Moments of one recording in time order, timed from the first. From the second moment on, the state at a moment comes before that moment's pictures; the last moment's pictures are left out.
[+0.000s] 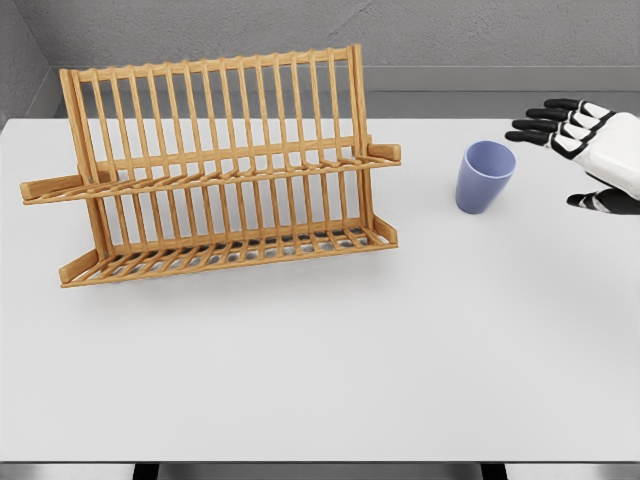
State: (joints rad) left arm 0.04 0.00 -0.14 -0.07 -0.02 0.06 -0.09; right arm -0.21 -1.08 0.17 -1.73 0.33 -0.61 0.14
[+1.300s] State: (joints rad) left arm 0.04 0.00 -0.14 -0.07 -0.02 0.06 -0.09; right arm -0.96 -0.79 0.82 -1.20 0.33 -0.55 0.61
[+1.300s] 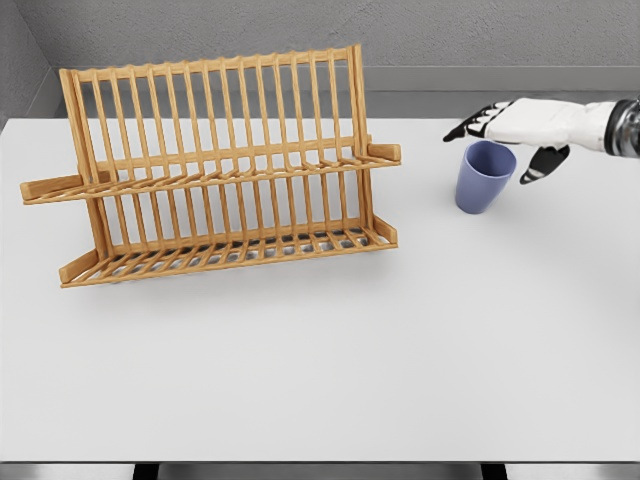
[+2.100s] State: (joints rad) left arm 0.04 0.00 -0.14 -0.07 -0.02 0.06 -0.09; right arm -1.00 -0.70 0.87 -1.03 0.34 -0.55 0.61
